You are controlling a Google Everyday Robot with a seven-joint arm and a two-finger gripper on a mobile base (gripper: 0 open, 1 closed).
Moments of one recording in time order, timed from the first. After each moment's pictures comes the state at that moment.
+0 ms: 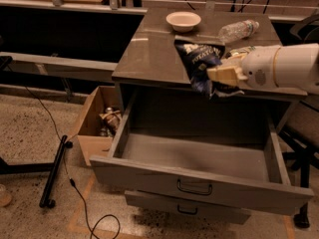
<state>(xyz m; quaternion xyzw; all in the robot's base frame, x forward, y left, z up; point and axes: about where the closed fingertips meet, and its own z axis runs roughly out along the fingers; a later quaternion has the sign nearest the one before) 0.602 -0.148 0.923 -0.37 0.76 0.21 0.50</state>
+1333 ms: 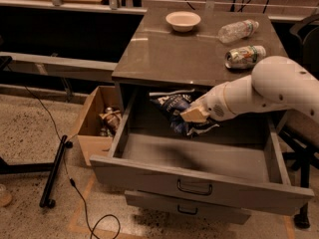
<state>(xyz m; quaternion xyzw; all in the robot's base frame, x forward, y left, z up) 0.582 -0.094 0.787 -0.43 0.81 0.20 0.35</state>
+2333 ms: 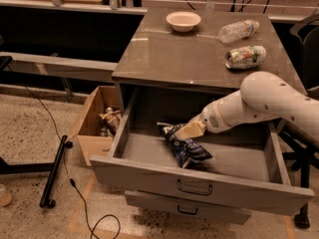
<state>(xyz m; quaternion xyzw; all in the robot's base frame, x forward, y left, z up) 0.580 -0.101 0.720 -0.37 0.86 0.23 0.27</state>
